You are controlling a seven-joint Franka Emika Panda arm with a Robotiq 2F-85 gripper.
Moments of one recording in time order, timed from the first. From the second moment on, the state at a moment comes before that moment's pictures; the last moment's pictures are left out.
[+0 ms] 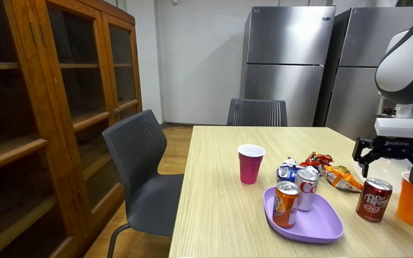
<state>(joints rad) -0.08 0.13 -0.15 -2.58 -0.24 2.69 0.44</state>
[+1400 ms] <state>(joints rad) -0.05 0.27 -0.18 -2.49 -0.13 2.71 0.45</state>
